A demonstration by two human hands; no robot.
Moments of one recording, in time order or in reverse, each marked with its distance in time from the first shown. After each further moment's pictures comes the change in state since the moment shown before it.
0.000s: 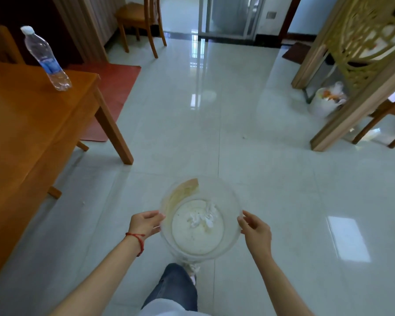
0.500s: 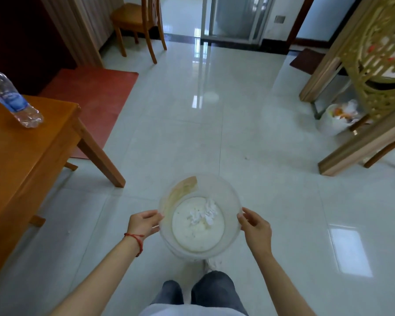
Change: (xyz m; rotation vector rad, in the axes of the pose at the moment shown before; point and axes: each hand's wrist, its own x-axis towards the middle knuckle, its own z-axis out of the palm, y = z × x) left_hand 0.148 0.155 0.087 -0.009 0.009 -0.002; right_hand 0.212 -0.116 0.042 -0.023 -0.024 -0.036
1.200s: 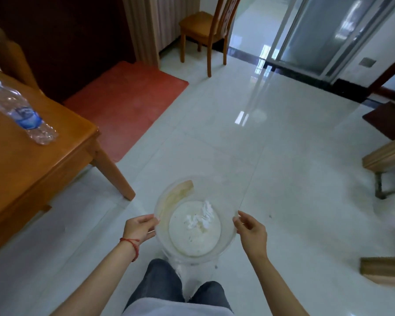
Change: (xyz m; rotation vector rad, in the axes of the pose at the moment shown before) left_hand 0.159 0.152 0.062 -0.303 0.275 -0.073; right_hand 0.277 -0.149 0.100 -0.163 -0.325 -0.090
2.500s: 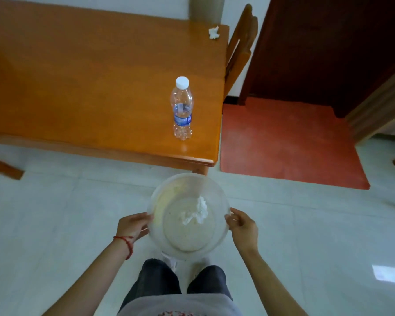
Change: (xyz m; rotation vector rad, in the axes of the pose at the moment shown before) left_hand 0.089 0.091 -0.038 -0.829 0.877 -0.131; right_hand 0.231 -0.213 0.301 -0.557 -1.049 -0.395
